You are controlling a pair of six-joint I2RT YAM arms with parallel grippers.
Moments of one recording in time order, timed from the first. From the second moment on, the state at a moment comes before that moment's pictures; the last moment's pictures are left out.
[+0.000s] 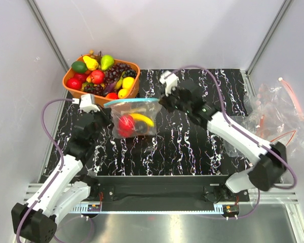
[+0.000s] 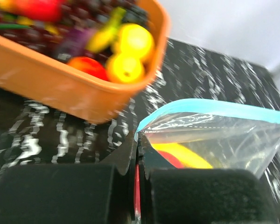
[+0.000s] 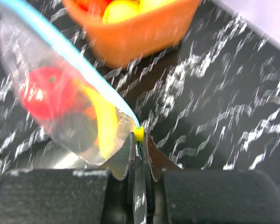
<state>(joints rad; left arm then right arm) -0.35 0.78 0.60 0.03 -0.19 -0.43 0.69 1.39 1.24 -0.23 -0.08 -0.06</state>
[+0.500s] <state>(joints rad) -0.28 0.77 0.86 -0.30 -0.29 -0.46 0.67 1.55 1.50 -0.24 0.38 0.23</state>
